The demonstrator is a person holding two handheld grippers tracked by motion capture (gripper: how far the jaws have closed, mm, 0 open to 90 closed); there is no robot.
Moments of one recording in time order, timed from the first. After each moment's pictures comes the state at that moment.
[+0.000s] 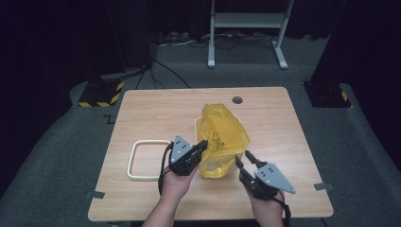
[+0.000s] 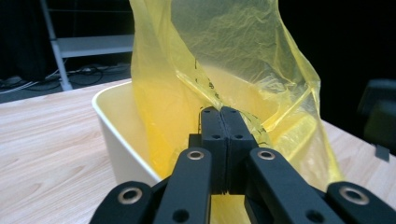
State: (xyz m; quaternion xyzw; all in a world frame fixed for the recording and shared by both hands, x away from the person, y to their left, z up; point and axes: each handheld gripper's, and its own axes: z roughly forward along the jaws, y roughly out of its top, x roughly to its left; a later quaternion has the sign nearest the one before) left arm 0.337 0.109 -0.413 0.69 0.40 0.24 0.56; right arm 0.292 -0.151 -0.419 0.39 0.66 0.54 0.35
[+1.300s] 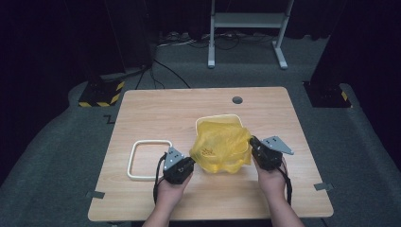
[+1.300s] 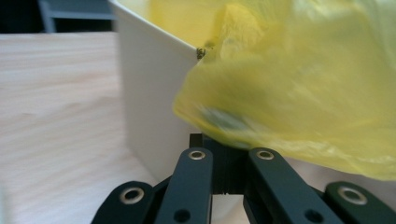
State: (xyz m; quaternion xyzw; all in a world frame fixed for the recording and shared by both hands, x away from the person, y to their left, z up) left arm 0.326 0.119 -0.466 0.71 0.41 0.18 0.54; right arm 0.384 -0.179 -0.452 0.47 0.69 0.46 0.32
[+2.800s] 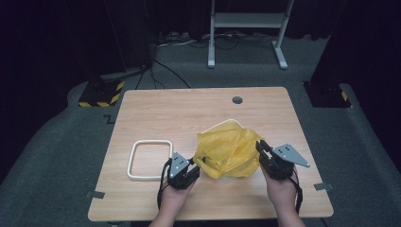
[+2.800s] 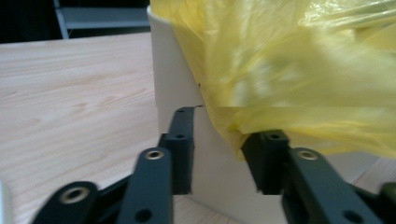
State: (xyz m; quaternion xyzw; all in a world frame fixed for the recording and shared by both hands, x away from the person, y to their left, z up) left arm 0.316 0.115 -0.472 0.69 0.42 0.23 0.54; right arm 0.345 -0.197 -0.429 0.45 0.67 0.49 0.32
